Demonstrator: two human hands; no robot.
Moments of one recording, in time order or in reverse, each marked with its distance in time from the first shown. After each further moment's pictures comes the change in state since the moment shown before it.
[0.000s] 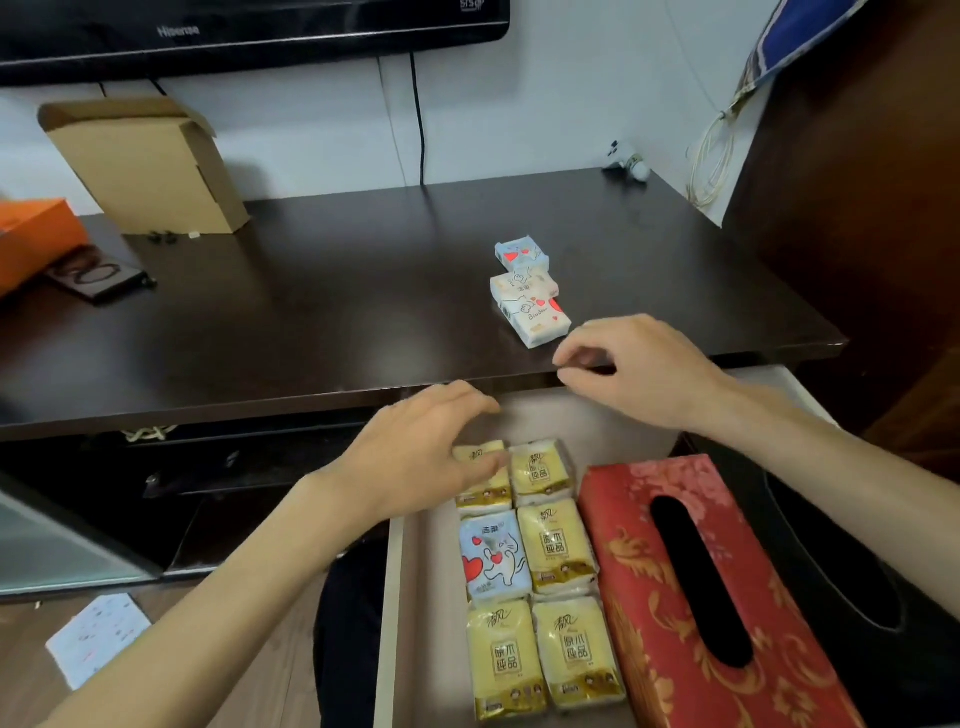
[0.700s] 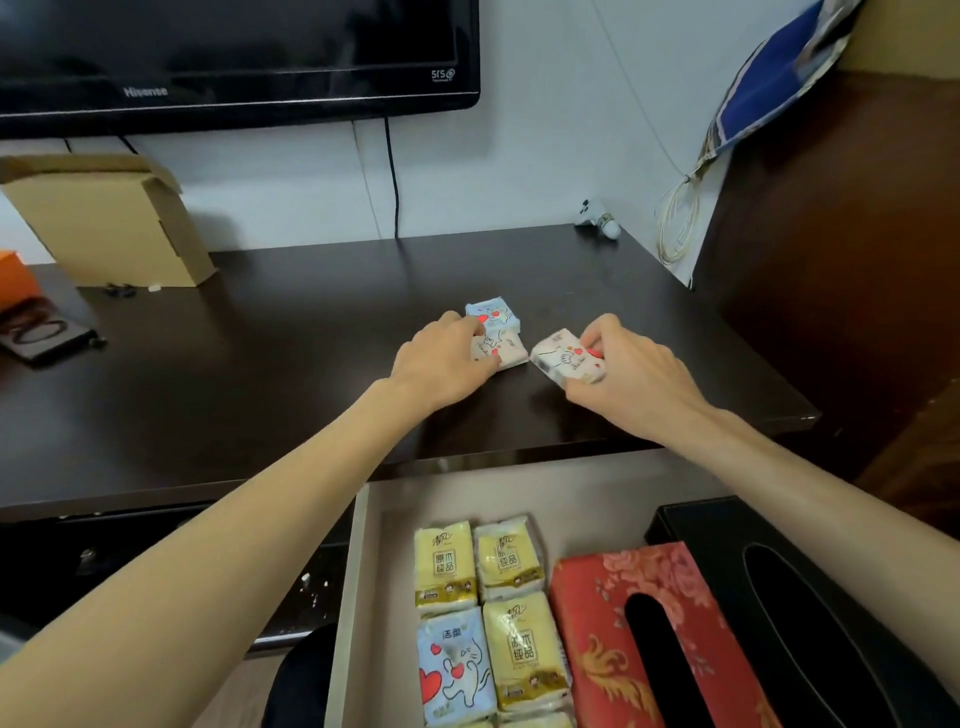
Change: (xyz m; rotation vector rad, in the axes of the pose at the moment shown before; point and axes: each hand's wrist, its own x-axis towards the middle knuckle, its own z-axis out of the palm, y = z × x) left_hand 0.180 -0.028 -0.012 -0.019 0.095 -0.324; right_hand 0.058 0.060 -0.010 -0.105 0.098 0.296
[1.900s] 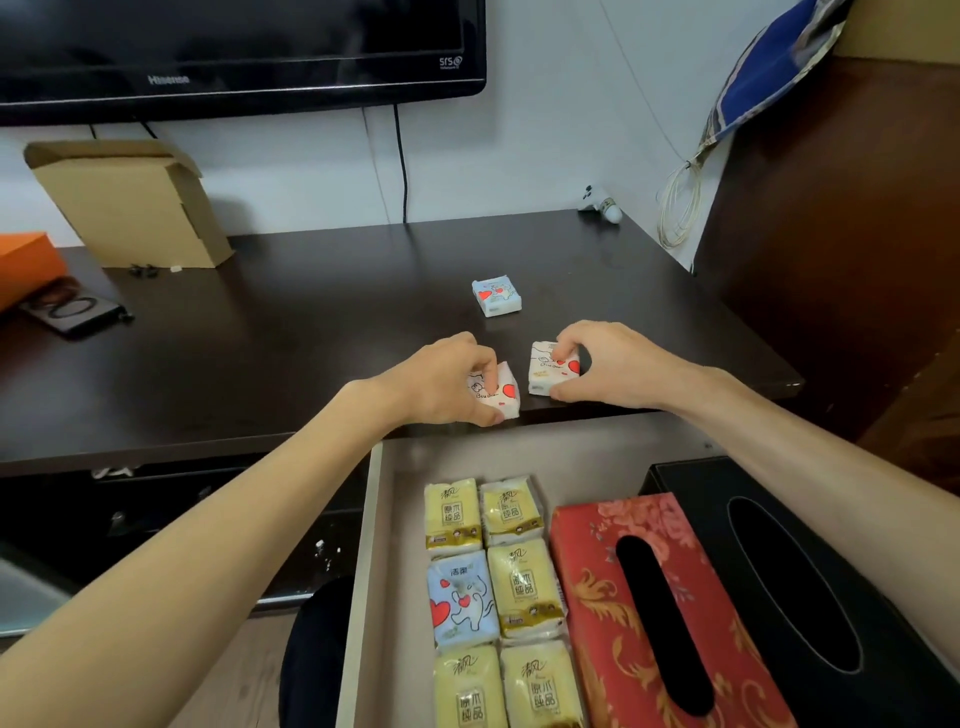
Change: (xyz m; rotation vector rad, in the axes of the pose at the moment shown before) left_hand -0.057 -0.014 -0.005 -0.040 -0.260 0.253; right_hand -0.015 -0.015 -0.011 0.030 -0.253 -0.178
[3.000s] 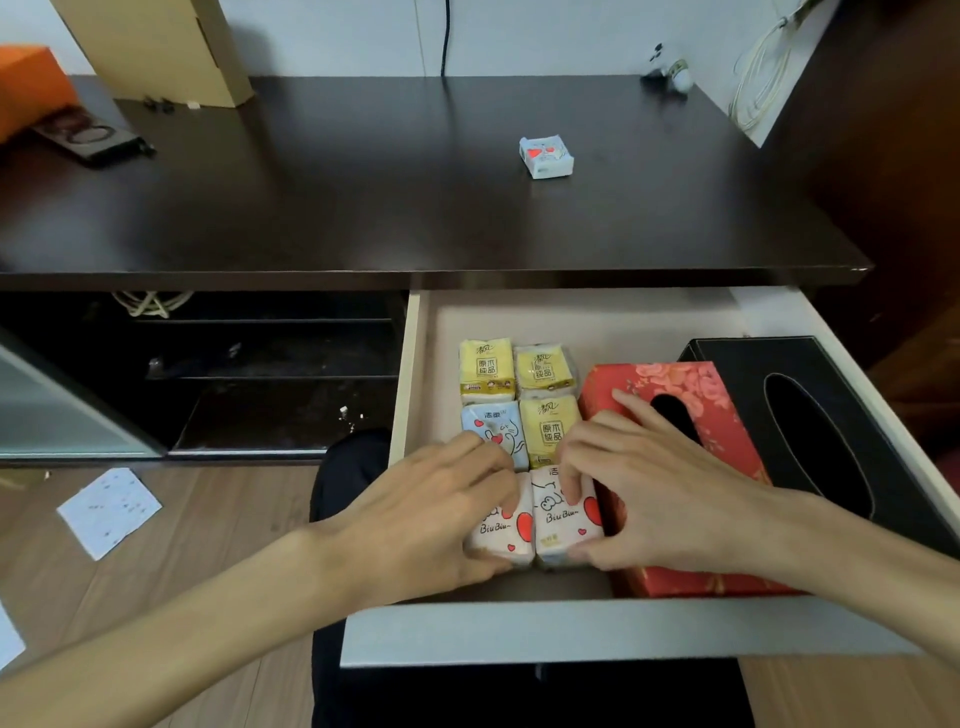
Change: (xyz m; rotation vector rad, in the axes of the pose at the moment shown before) left_hand -0.232 0.057 0.105 0.135 0.033 0.301; right_hand -0.189 -0.068 0.091 -0.193 -0.330 -0.360
